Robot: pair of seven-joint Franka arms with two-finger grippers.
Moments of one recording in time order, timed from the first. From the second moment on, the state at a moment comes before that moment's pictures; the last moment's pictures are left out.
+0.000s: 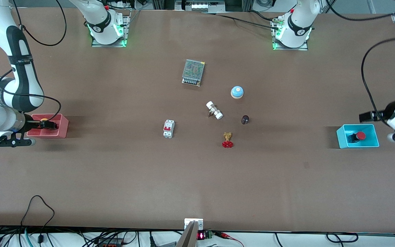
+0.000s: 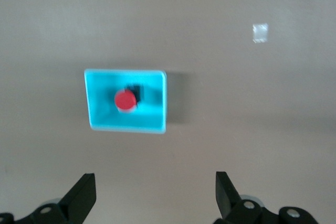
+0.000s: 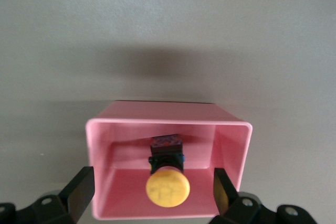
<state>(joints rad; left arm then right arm) 0.19 0.33 -0.01 -1.62 0.15 1.84 0.10 -0.09 0.48 -0.17 -1.82 -0.10 2.17 -0.25</state>
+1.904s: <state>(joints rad) 0.38 0.55 -0.02 -1.92 0.16 2.49 0.32 -0.11 0.50 -0.16 -1.90 -0.10 2.24 -0.28</state>
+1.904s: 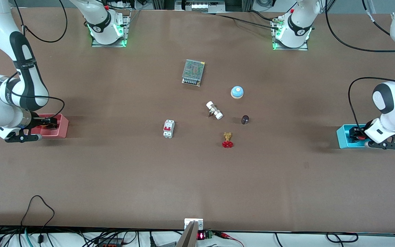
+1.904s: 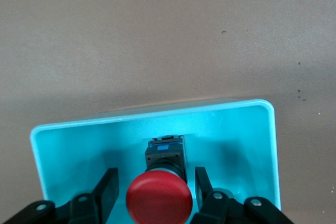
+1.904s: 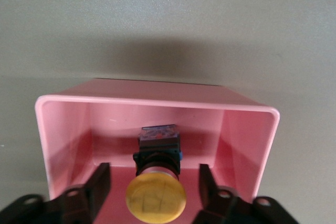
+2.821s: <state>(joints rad) 0.39 0.56 -0.03 -1.91 0.12 2.49 0.32 -0.11 0.49 -0.16 -1.89 -0.10 2.22 -0.32</state>
